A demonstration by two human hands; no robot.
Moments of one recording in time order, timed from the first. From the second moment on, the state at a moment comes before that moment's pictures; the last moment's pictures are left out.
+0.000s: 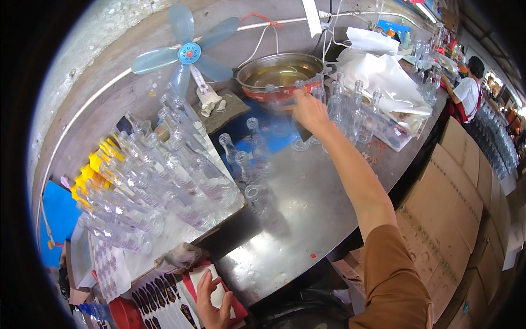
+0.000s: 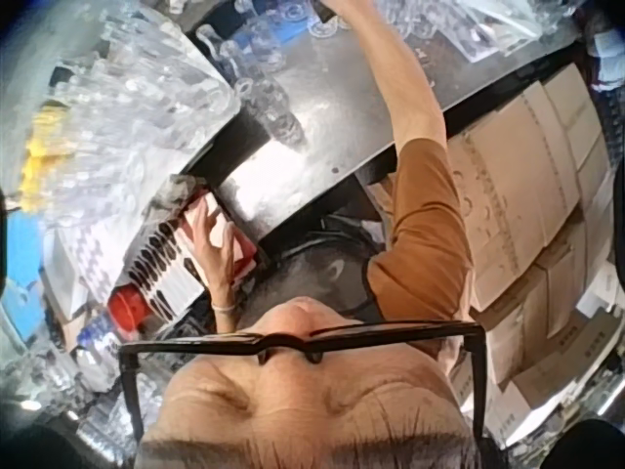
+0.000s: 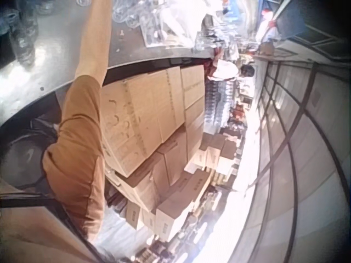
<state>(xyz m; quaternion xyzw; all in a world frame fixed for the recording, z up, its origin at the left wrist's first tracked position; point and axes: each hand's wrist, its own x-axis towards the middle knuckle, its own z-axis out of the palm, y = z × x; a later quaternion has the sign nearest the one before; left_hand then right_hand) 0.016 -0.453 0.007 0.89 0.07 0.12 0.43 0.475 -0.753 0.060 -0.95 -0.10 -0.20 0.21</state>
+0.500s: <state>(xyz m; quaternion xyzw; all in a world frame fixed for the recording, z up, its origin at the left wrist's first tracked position) 0.013 -0.461 0.038 0.84 -0.05 0.12 0.52 0.212 -0.682 0.149 -0.84 -0.40 -0.10 0.35</state>
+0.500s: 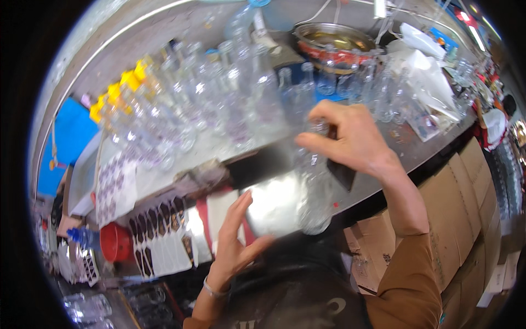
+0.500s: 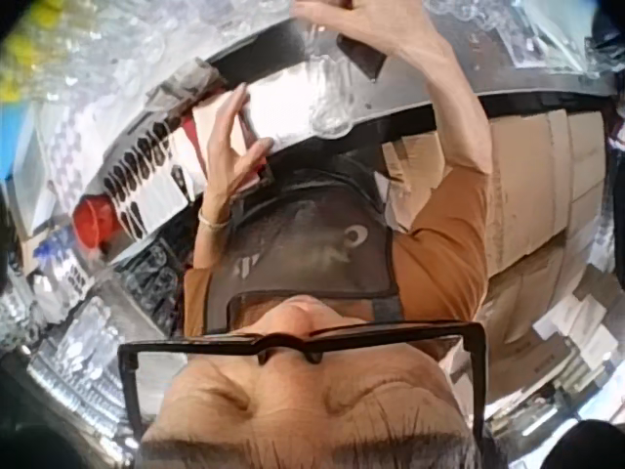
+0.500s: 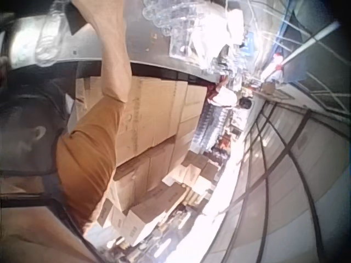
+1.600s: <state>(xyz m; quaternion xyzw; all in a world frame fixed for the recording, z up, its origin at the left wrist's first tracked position) -0.171 -0.333 -0.085 0.97 0.13 0.20 0.11 0.075 -0.601 -0.034 -0.70 -0.25 0.26 0.62</state>
